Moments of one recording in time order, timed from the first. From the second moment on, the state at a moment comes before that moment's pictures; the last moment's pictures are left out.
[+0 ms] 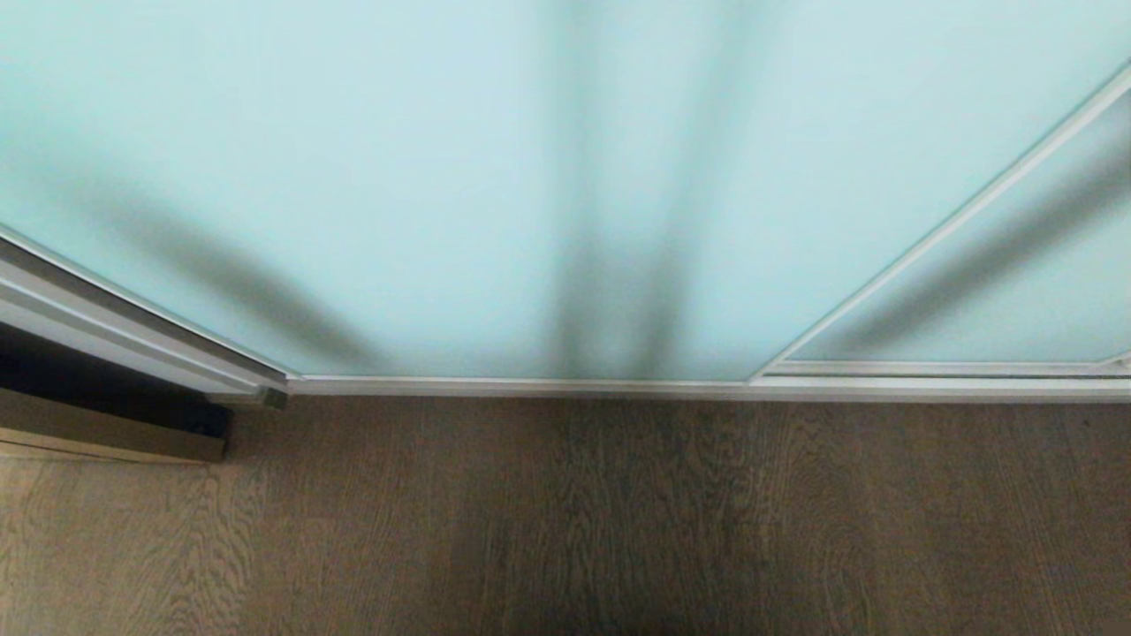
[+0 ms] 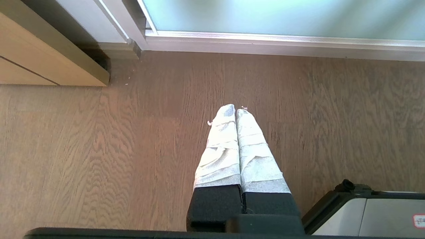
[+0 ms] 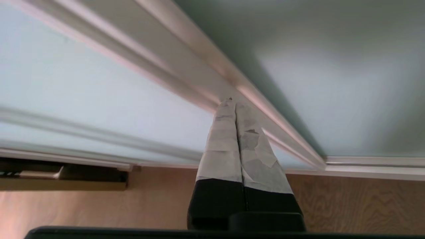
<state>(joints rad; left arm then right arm) 0.00 0.00 0.00 0.00 0.00 0.00 0.09 1.06 -1.17 -0.12 0.22 0.47</state>
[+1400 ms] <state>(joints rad) 0.00 0.00 0.00 0.00 0.00 0.00 0.02 0.74 -0.81 -0.10 0.21 0.32</state>
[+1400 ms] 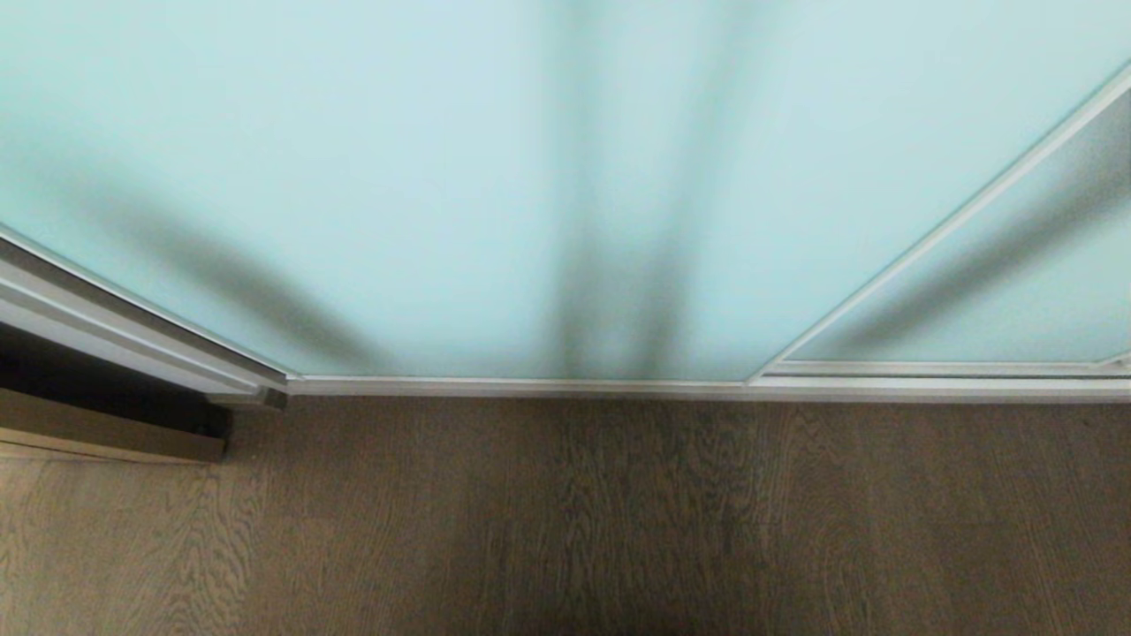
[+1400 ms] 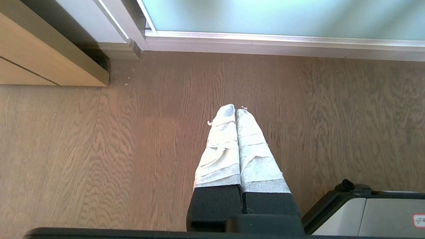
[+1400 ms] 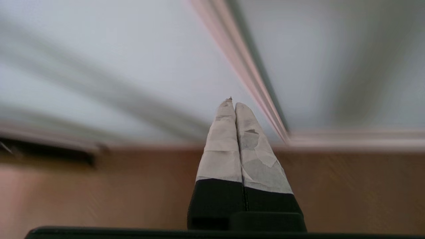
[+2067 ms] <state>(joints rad) 0.00 0.00 0.00 0.00 0.00 0.00 0.02 0.21 -0.26 0.05 0.17 0.07</state>
